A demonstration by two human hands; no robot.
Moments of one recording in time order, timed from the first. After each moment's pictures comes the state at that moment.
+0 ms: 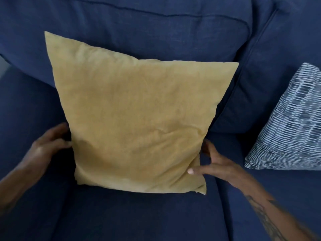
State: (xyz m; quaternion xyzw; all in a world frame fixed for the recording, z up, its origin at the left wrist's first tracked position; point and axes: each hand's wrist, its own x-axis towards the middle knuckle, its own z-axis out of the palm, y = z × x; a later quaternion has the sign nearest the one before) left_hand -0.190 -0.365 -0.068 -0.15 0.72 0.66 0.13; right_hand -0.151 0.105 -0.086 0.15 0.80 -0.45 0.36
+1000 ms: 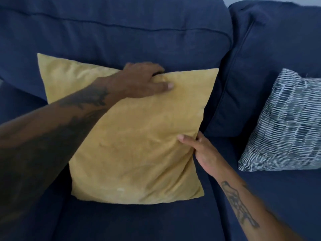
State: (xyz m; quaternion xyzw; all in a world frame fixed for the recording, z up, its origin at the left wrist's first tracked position) left_hand -0.330 -0.126 0.059 0.24 0.96 0.14 0.05; right_hand -0.182 0.079 -0.066 0.18 0.62 -0.74 0.17
